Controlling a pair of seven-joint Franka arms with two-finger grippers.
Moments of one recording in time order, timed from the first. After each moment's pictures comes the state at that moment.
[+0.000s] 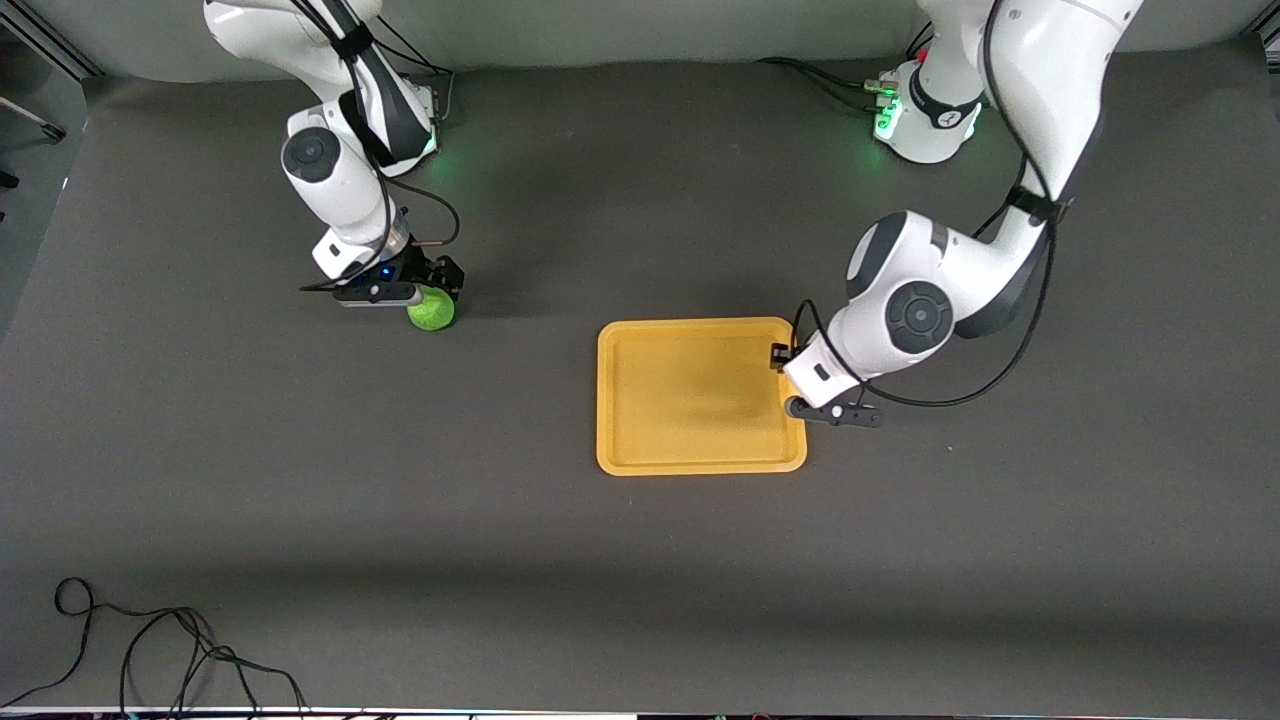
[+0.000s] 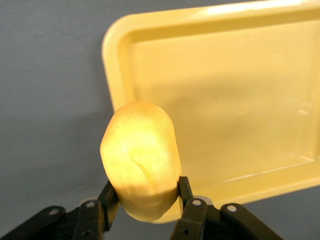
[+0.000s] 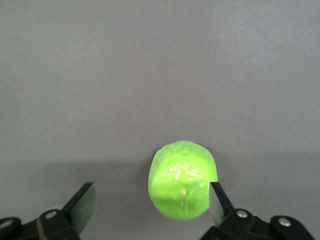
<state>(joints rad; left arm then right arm) -0.14 0.45 -0.35 -1.90 -0.10 2.24 -0.29 0.38 -0.06 -0.01 -2.75 0.01 2.77 0.41</state>
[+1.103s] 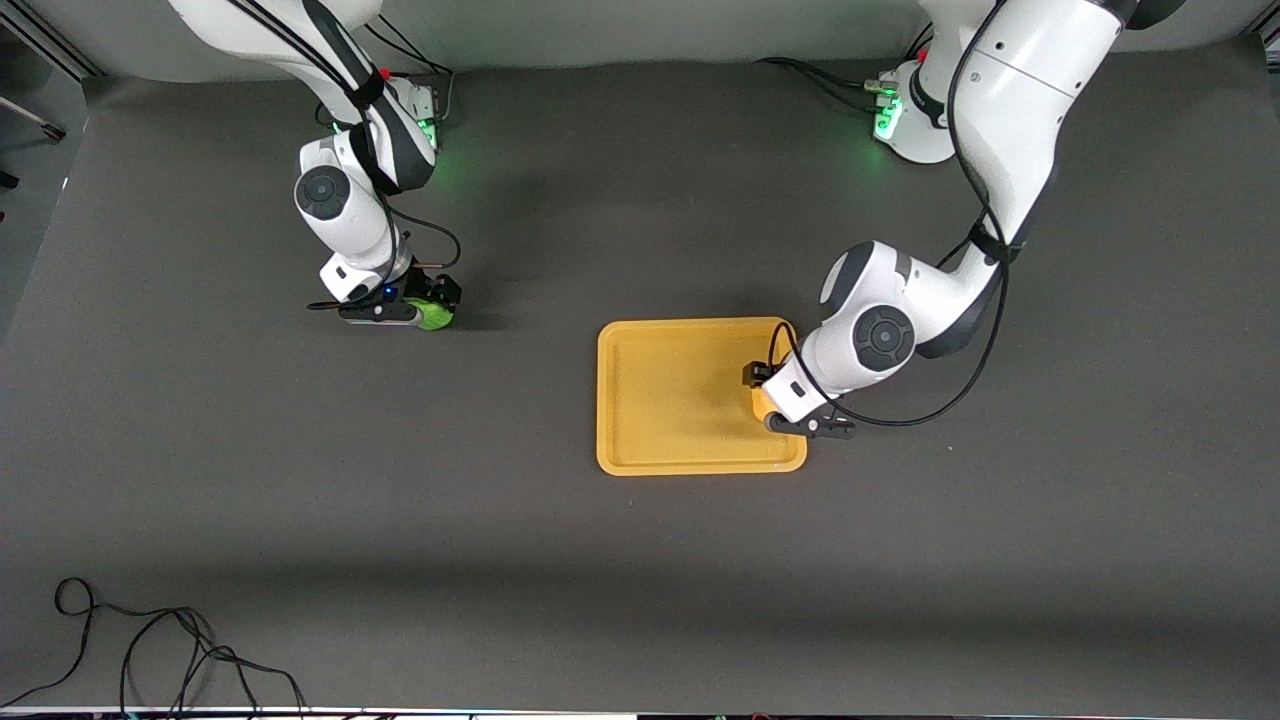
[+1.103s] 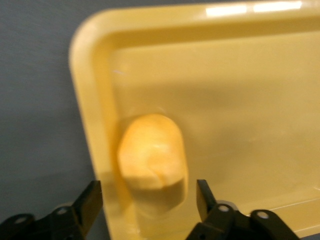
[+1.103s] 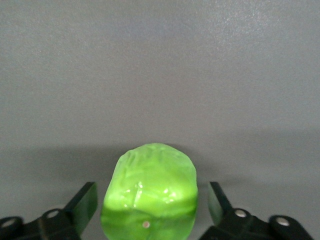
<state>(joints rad) -0.17 0.53 -0.31 -1.88 -0.09 2.32 -0.32 0.38 0.08 -0.06 -2.75 0.01 2.83 0.39</state>
